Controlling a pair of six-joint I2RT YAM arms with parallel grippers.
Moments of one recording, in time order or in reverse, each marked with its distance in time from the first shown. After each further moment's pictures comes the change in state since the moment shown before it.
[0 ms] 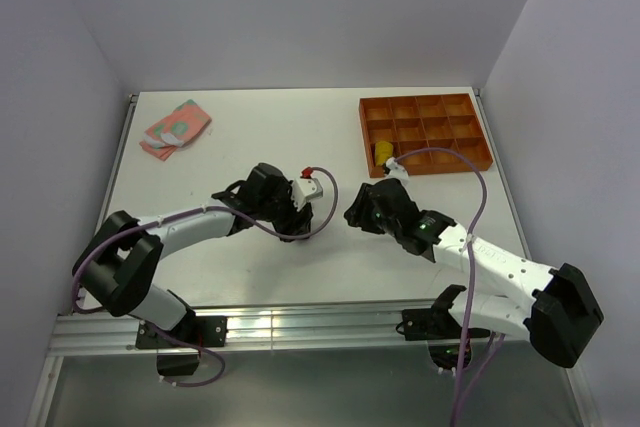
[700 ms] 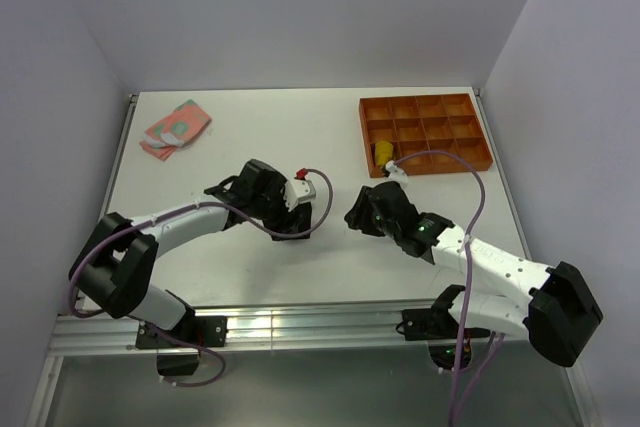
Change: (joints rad) left arm 0.064 -0.034 0.020 -0.132 0.019 0.142; right arm 0.000 0.013 -0.034 0.035 -0.004 0.000
